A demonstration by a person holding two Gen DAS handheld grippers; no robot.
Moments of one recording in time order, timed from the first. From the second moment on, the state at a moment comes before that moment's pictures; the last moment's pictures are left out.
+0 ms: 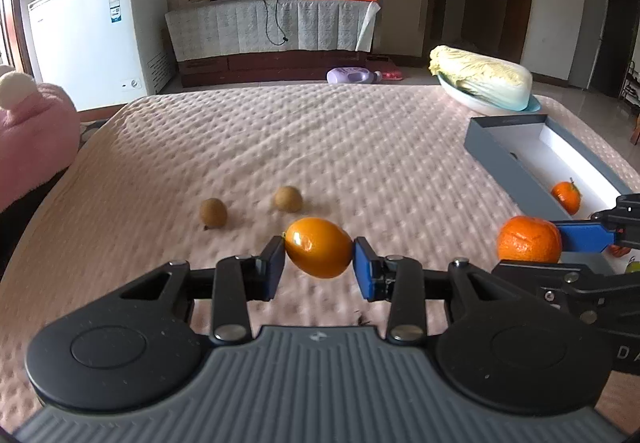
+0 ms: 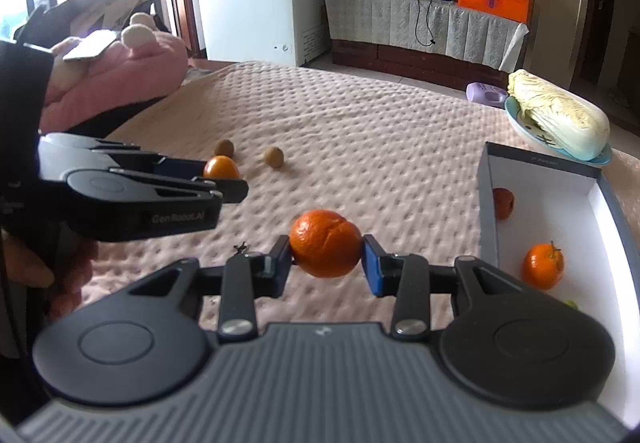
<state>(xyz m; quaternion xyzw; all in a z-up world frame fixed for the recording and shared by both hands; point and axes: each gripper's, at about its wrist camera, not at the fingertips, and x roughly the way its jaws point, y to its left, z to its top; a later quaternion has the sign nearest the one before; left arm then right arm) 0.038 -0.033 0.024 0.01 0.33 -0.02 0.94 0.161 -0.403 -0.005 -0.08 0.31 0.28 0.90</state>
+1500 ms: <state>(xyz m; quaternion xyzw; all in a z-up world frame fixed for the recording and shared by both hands) 0.069 -0.204 0.034 0.02 0.30 -0.16 0.94 0.159 -0.549 -0.005 -0.03 0.32 0.16 0.93</state>
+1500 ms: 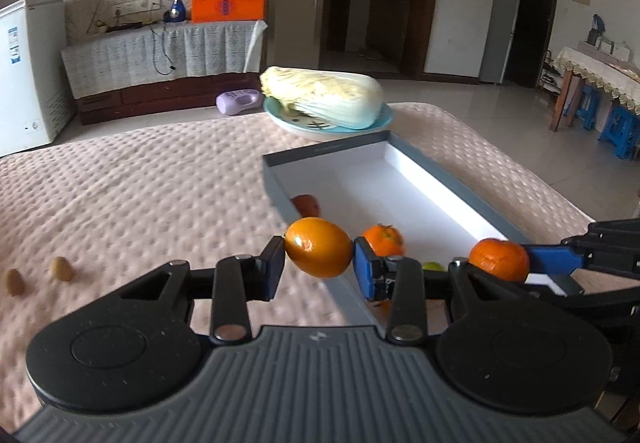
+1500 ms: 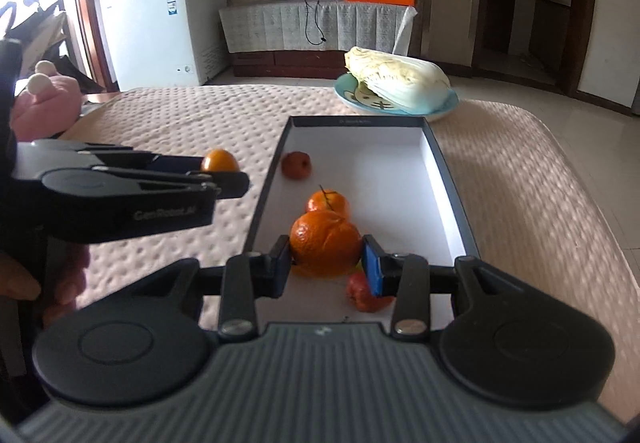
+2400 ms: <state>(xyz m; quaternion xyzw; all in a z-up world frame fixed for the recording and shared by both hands) 0.108 -0.251 0.020 0.03 0.30 -0.20 0.93 0.163 -0.550 -0.010 -0.03 0.34 0.16 0.93</state>
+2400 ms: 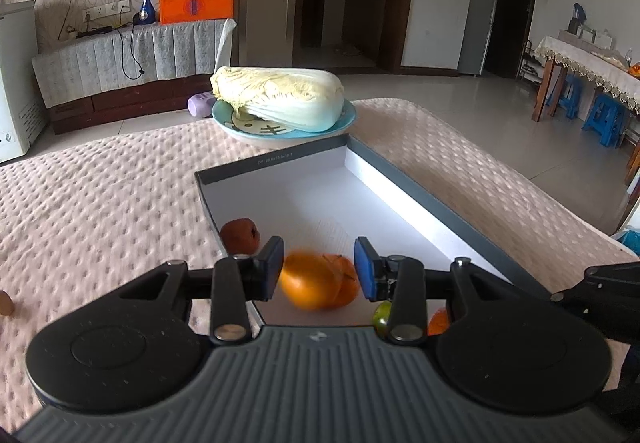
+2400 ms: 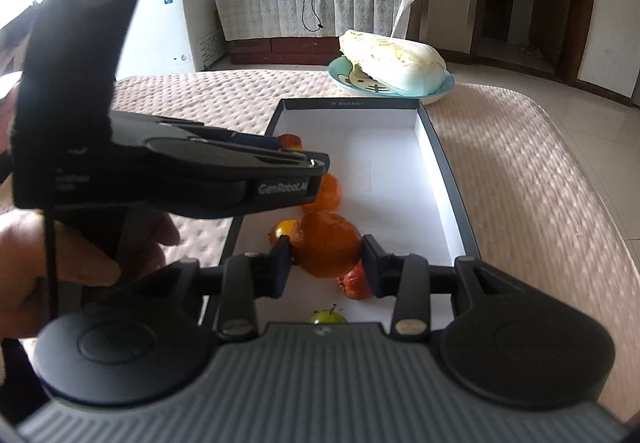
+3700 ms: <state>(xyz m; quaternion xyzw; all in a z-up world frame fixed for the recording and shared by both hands) 0.022 -0.129 0.050 0.04 0.30 -0.15 0.94 0.207 -0.523 -0.024 0.01 0.34 0.08 0.94</state>
